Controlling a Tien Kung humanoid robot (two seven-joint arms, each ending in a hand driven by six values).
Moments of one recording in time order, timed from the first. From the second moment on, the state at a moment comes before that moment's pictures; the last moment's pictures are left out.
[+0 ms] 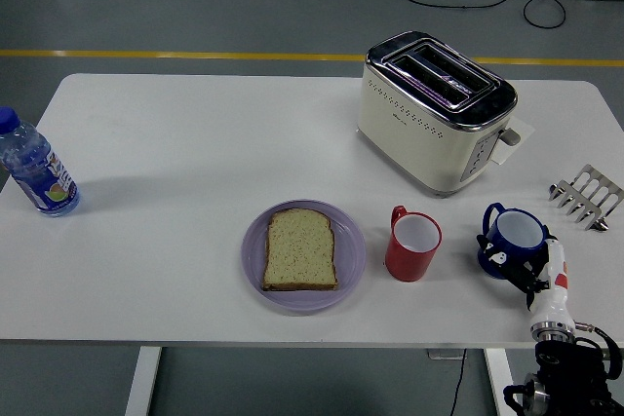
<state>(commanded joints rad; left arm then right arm) 0.00 0.00 -0.42 -0.20 0.36 0.17 -0.06 0.20 -0.06 1.03 0.80 -0.79 -0.44 0.65</state>
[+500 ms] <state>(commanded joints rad) 0.00 0.00 -0.42 -0.20 0.36 0.17 -0.06 0.20 -0.07 1.04 0.80 -0.77 -0.45 0.65</state>
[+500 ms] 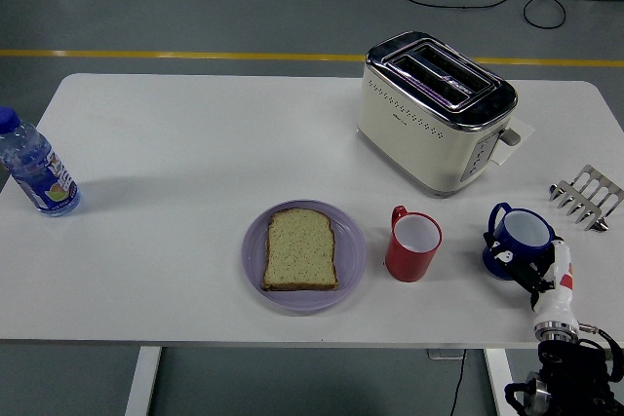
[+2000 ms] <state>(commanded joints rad) 0.00 0.00 -0.44 -0.20 0.37 0.17 -0.06 0.10 -0.22 1.26 1.45 -1.11 -0.30 0.23</state>
